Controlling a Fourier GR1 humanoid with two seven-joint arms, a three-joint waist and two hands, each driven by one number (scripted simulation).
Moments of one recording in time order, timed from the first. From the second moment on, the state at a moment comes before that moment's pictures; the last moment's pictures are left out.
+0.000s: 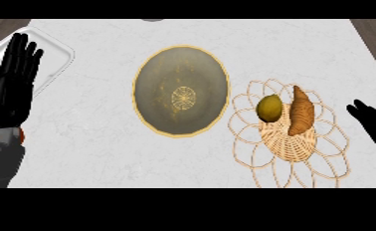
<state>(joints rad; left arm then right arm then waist) -0.23 0.53 -0.01 -1.44 0.40 0.22 -0.11 0.22 -0.86 0.09 -2.34 0.38 0.18 0.59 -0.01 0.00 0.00</state>
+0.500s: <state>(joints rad) -0.23 0.48 0.03 -1.45 0.34 0.18 -0.10 0.16 -0.71 0.09 -2.20 0.44 0.27 0.52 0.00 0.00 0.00</state>
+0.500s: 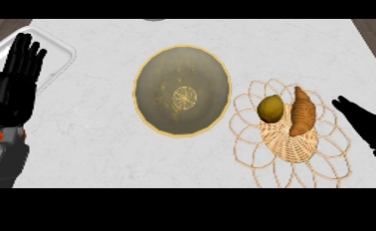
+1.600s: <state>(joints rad) -0.22 0.40 0.12 -1.49 0.24 0.11 -0.05 0.03 -0.48 0.05 -1.82 0.66 0.27 0.20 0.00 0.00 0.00</state>
